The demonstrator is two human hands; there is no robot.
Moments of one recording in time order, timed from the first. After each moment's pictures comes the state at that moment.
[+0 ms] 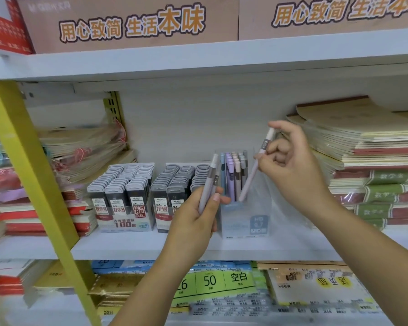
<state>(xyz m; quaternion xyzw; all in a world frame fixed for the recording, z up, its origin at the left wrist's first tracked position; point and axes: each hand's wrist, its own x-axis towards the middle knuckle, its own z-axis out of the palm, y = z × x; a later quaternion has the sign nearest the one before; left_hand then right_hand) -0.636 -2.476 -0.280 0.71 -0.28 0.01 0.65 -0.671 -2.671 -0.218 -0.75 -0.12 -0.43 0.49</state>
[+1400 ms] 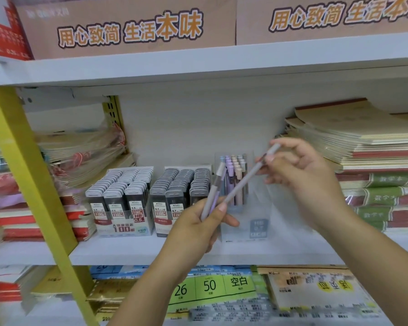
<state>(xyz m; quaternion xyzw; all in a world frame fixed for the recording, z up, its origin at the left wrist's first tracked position) -0.639 -2.470 -0.276 0.67 -0.30 -0.12 0.67 -0.699 -2.661 -0.211 -0.66 -0.07 -0.35 0.66</state>
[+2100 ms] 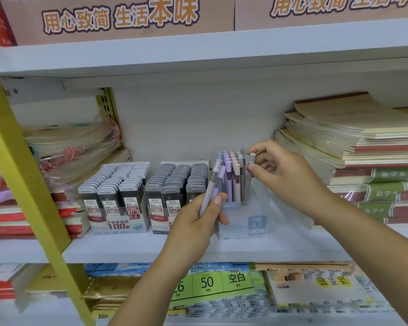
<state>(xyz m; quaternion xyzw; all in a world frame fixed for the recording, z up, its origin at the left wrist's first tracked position) -0.631 -2.480 -0.287 0.70 -0.27 -0.06 0.66 -0.664 -2.685 -0.226 -0.87 -0.09 -0.36 0.32</state>
